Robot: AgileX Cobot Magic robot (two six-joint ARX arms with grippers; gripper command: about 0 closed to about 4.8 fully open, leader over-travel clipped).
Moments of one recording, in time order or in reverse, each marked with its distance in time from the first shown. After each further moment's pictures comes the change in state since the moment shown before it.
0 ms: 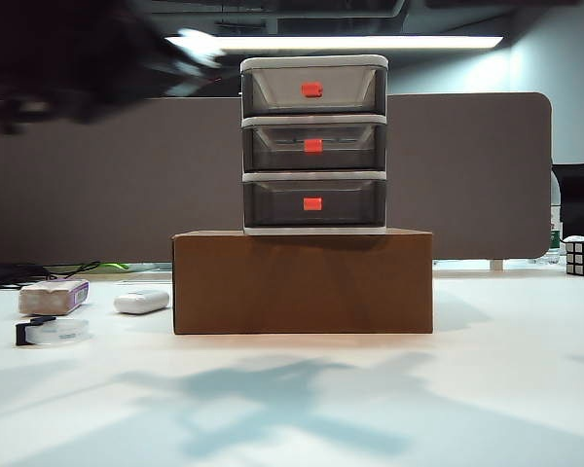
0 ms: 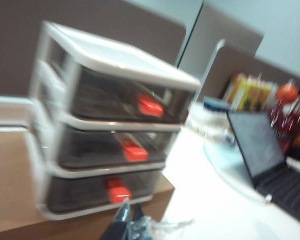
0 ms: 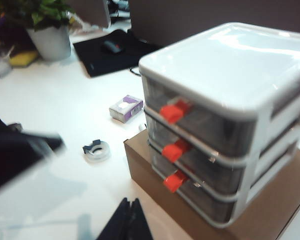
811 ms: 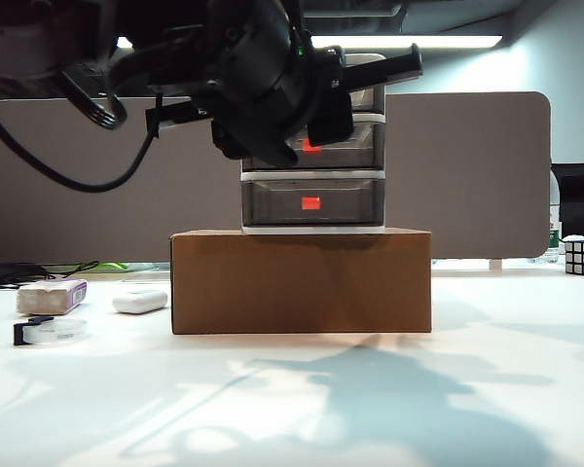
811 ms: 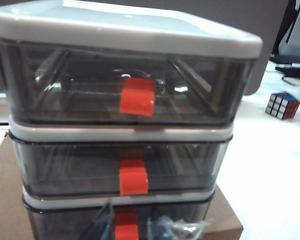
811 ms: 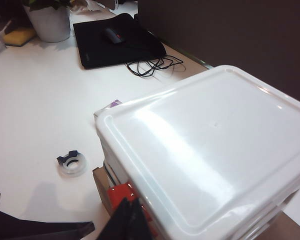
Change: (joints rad) left arm -0.158 0.509 0.446 -0.036 -0.570 0.145; right arm -0.093 0.420 0.427 -0.125 -0.164 -0.175
